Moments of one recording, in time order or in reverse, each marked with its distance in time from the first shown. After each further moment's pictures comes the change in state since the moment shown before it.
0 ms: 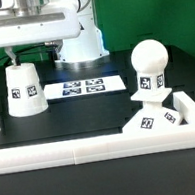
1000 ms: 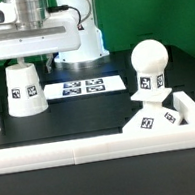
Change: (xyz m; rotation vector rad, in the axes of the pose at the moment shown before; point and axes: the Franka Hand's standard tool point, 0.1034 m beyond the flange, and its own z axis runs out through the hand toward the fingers) arm -0.005 0.001 0.019 -0.003 -0.020 -0.018
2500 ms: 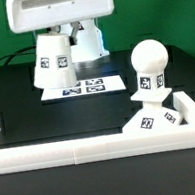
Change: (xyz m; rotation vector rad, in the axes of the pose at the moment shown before) arm 0.066 -0.082 -0.077 0.069 0.053 -0.053
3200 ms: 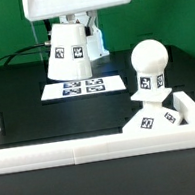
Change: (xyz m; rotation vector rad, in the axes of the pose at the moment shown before) arm 0.017 -0.020 -0.013 -0.002 0.006 0.023
